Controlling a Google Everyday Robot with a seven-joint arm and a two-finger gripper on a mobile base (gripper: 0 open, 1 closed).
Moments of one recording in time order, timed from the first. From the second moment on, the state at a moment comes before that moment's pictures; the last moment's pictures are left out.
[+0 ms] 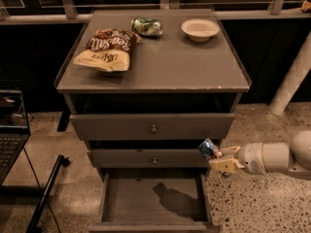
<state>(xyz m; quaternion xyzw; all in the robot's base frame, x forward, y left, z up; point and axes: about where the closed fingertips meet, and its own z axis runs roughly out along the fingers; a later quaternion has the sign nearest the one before) 0.492 -0.227 0.614 -0.33 0.83 0.31 0.33</state>
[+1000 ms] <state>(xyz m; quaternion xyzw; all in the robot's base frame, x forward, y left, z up) 0.480 -0.228 0.523 -0.26 0.83 0.35 0.34</state>
